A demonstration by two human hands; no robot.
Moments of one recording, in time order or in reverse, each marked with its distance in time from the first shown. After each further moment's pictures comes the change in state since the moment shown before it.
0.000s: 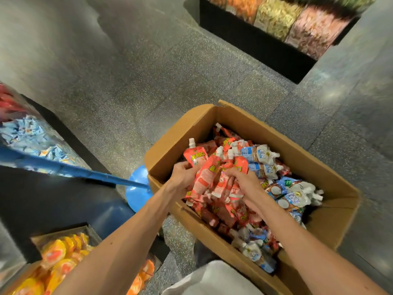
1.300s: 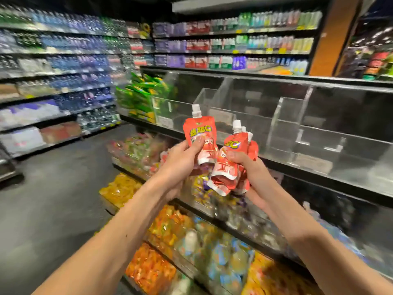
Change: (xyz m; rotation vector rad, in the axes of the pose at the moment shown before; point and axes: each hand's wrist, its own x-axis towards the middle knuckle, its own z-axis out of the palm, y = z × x) left_hand -0.687 -0.252 -0.493 -0.677 1.175 0.844; right_hand -0.630 0.158 0.549 -0.393 -1.675 -0.348
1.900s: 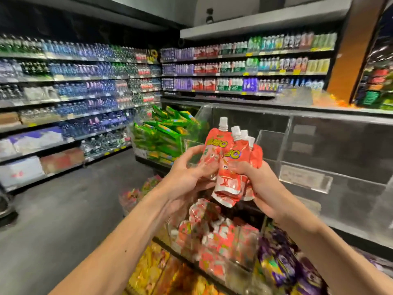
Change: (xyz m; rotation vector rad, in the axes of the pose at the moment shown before) left_hand 0.226 0.048 -0.170 -0.145 -0.125 -0.004; right_hand 0.267 0.012 0.116 -0.114 -0.067 -0.193
